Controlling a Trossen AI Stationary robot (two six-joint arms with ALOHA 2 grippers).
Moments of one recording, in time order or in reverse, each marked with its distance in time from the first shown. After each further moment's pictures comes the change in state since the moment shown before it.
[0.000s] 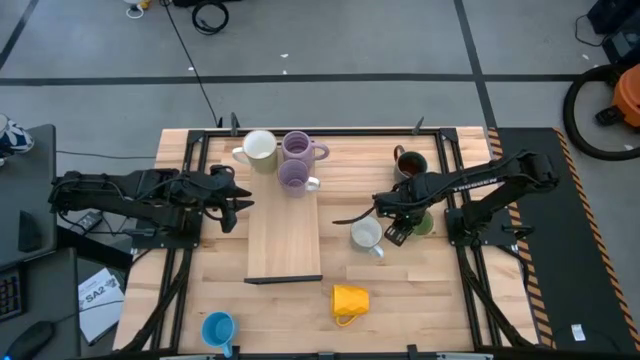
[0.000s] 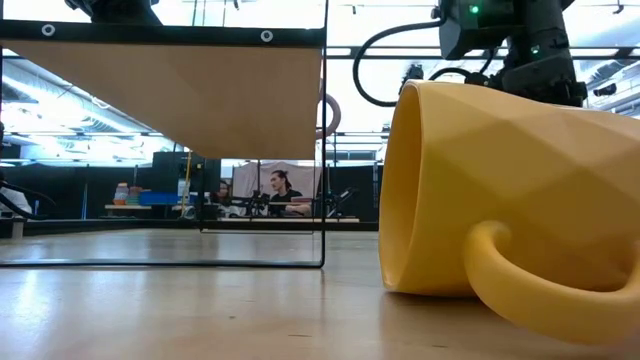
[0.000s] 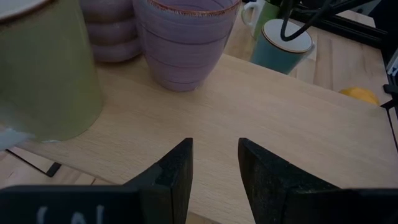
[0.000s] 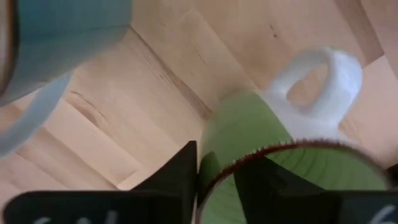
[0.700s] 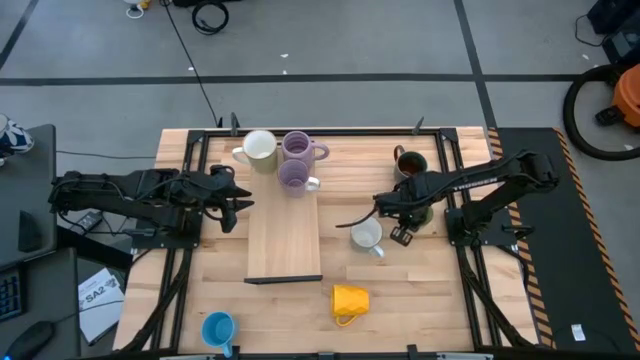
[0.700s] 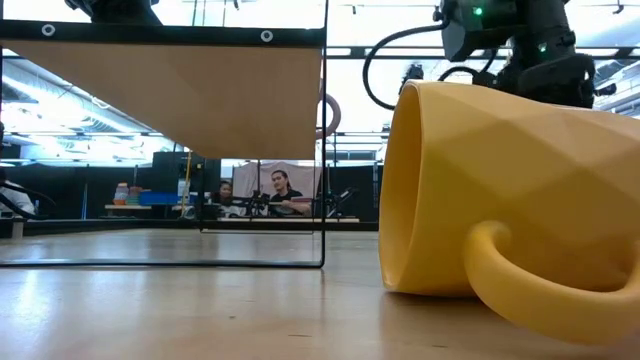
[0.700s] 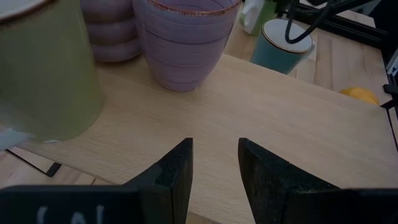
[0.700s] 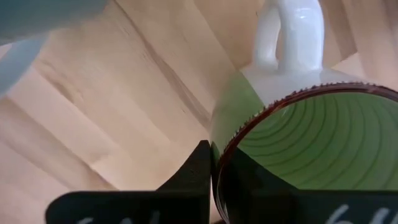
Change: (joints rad) left arm 0.000 0.000 0.000 0.000 0.000 0.000; right arm 0.000 0.001 0.029 -0.099 0.013 -0.103
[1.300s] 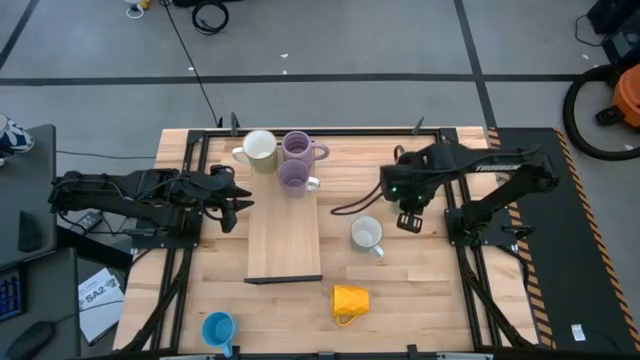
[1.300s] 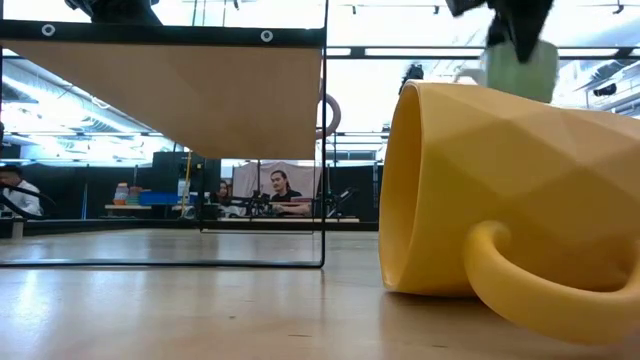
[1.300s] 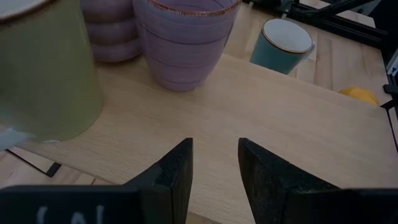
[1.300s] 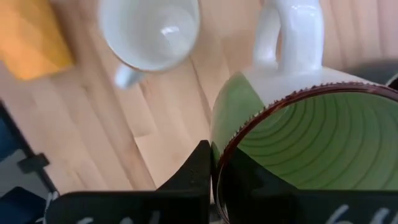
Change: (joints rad) left arm 0.000 0.000 0.000 0.000 0.000 -0.001; right arm 0.000 0.000 0.521 -0.315 0.013 -0.286
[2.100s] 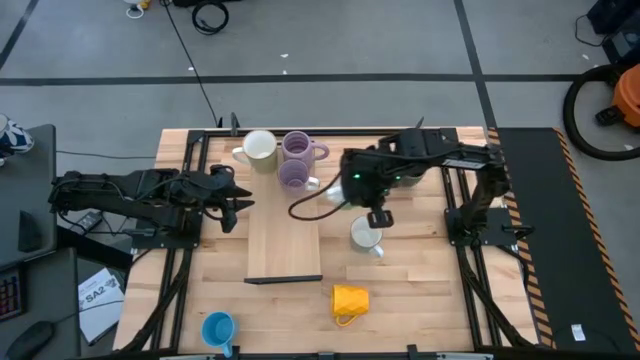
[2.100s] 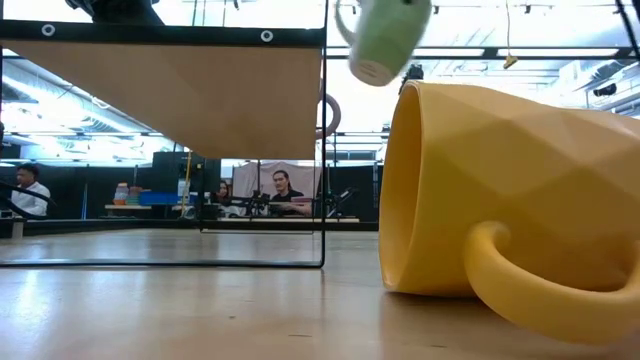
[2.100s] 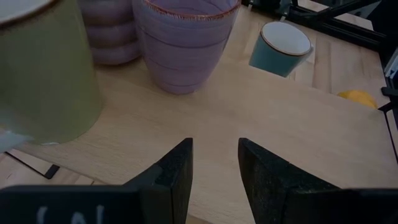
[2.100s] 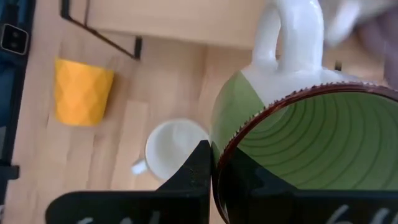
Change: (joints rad) left arm 0.000 0.000 0.000 0.009 0.000 0.000; right arm 0.014 0.404 0.674 -0.030 0.011 -0.515
